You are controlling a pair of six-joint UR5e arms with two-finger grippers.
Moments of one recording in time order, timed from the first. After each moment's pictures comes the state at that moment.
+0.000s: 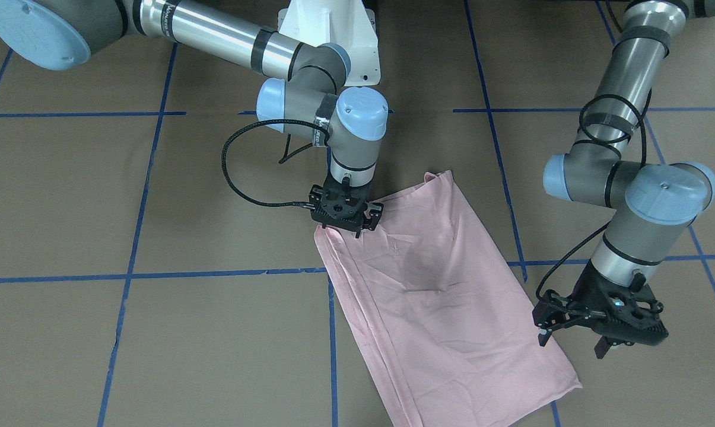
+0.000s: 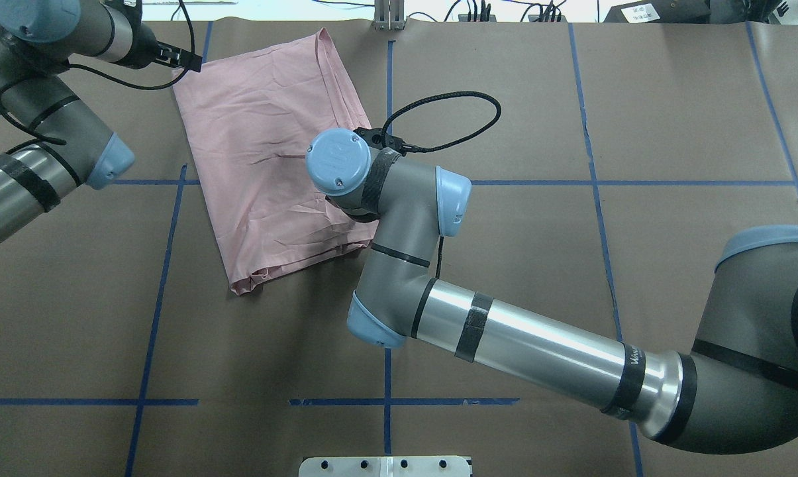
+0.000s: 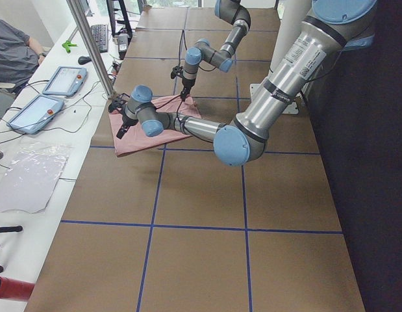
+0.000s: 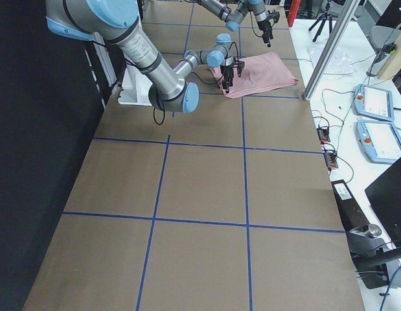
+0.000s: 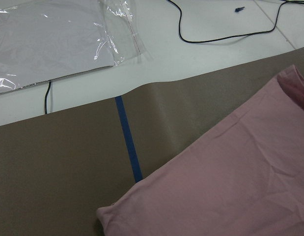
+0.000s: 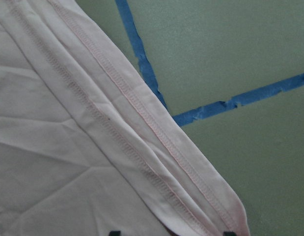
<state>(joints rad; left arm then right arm) -1.02 -2.21 -1.10 -2.40 -1.88 -0.67 0.49 -0.54 1.13 -1.48 1.67 1.54</state>
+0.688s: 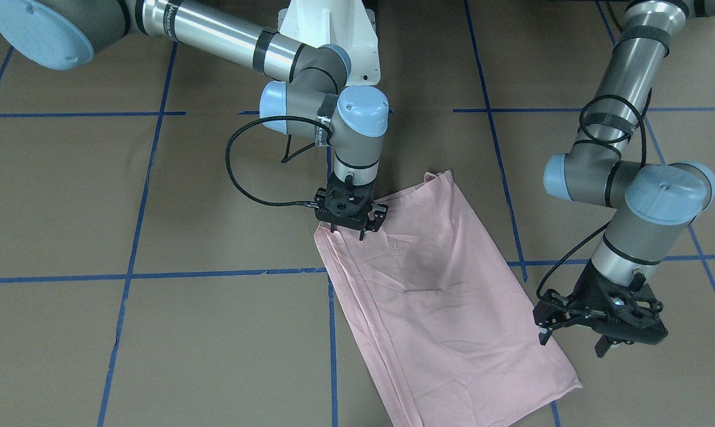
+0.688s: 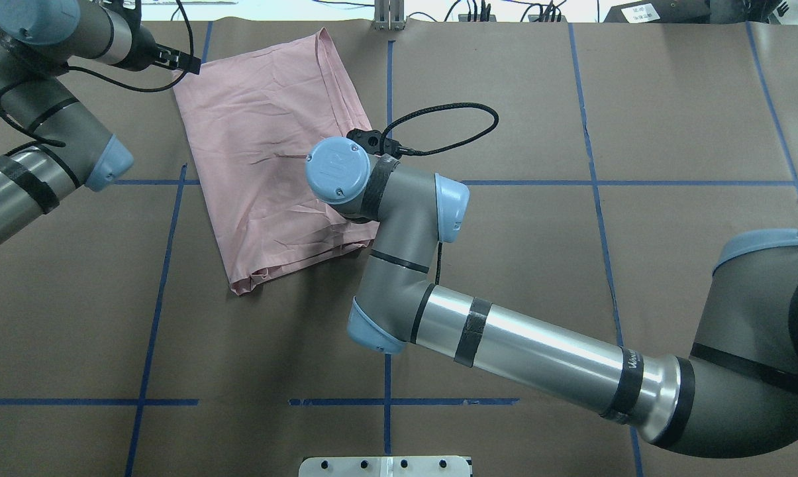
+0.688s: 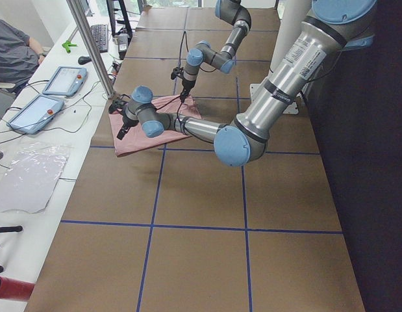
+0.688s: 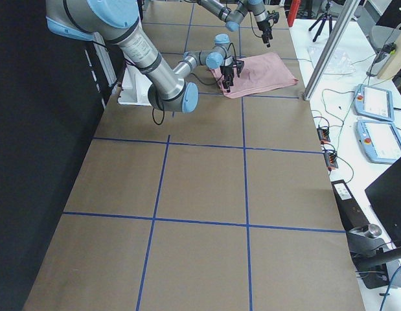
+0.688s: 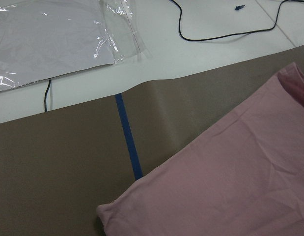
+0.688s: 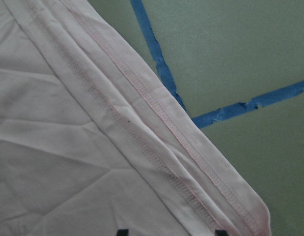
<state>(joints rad) -1.02 -2.20 -1.10 -2.40 -1.88 -0.67 0.48 -0.54 1.12 -1.41 1.63 1.56</state>
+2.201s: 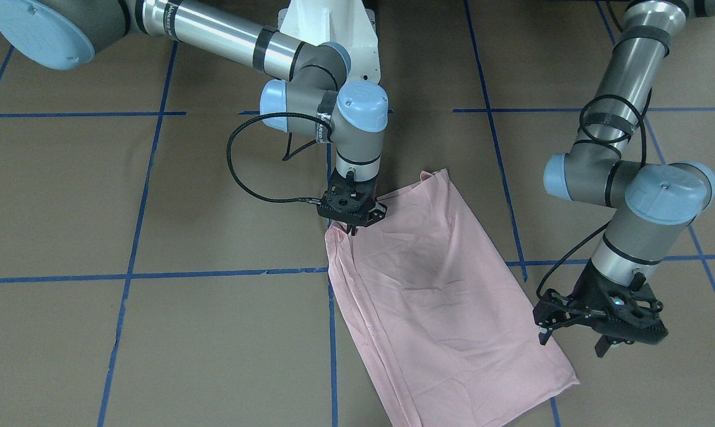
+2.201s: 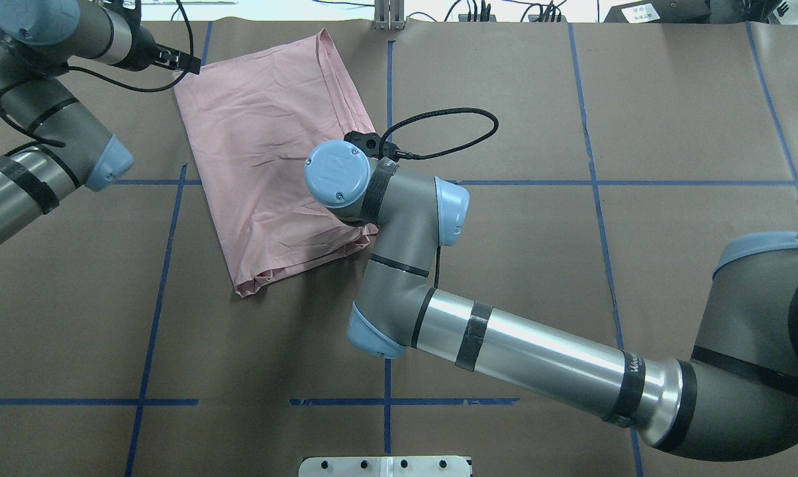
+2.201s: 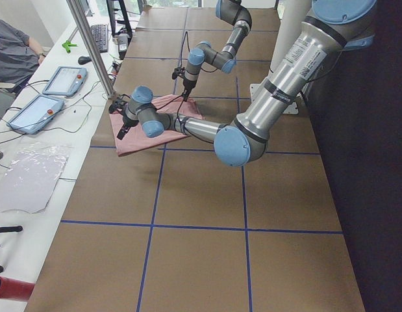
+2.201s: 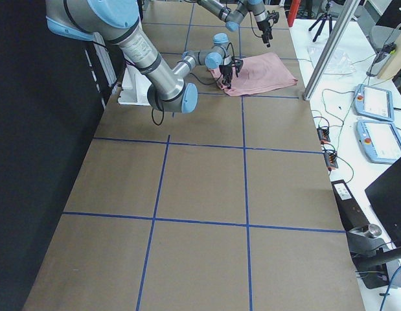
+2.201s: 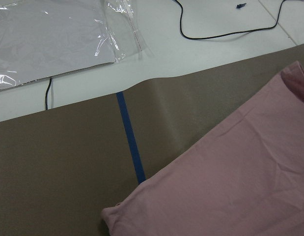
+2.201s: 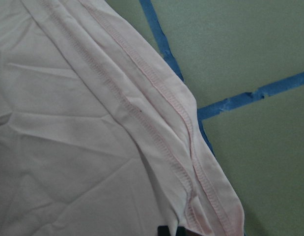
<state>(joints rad) -1.01 -2.20 -1.10 -2.40 -1.88 -0.67 0.47 -0.56 1.16 -1.40 1.64 1.58</state>
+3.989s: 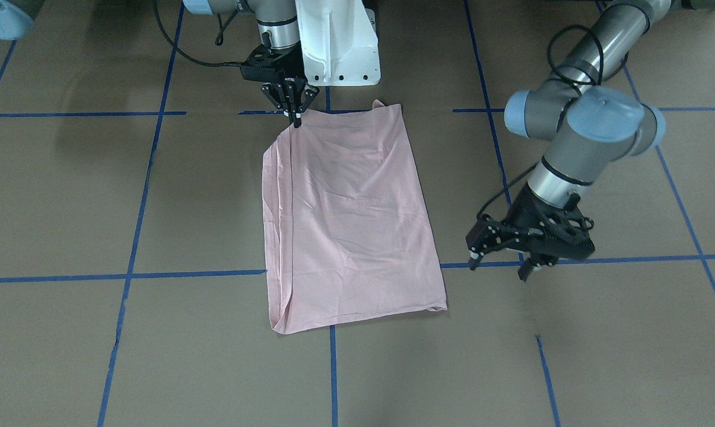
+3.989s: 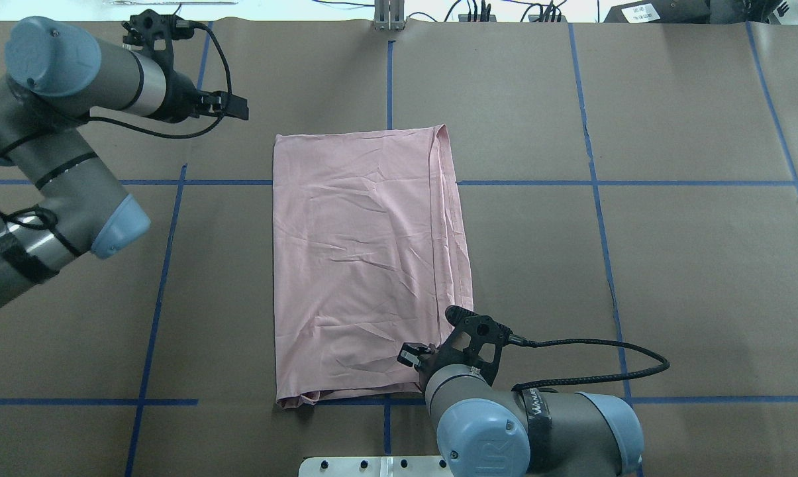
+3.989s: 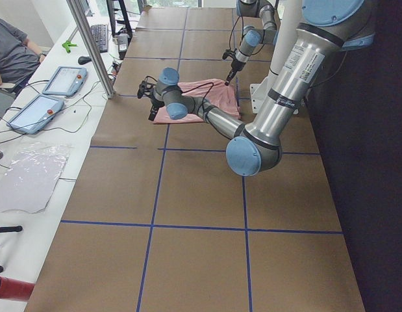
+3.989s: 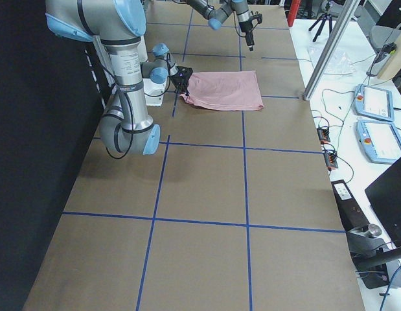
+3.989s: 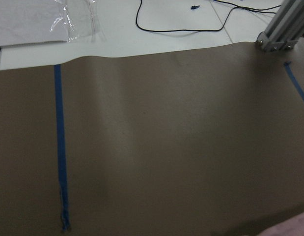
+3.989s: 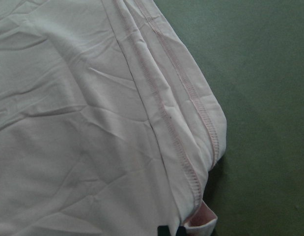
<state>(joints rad) -0.83 -2.01 -1.62 -2.17 -1.91 -1.04 0.09 -1.11 1.93 -1.53 1.24 1.90</state>
